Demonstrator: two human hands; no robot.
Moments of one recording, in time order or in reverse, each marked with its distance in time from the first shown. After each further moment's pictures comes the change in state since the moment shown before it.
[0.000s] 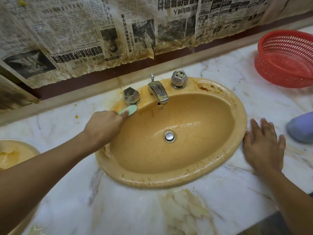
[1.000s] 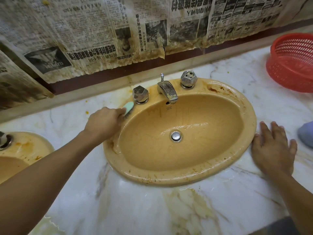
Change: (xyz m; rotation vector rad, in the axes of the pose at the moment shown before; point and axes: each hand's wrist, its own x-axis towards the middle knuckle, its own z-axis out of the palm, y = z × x) left_hand -0.015 -0.021 0.022 -0.473 0.082 -0.297; right_hand 0.003 0.001 0.001 0.011 0.001 -0.005
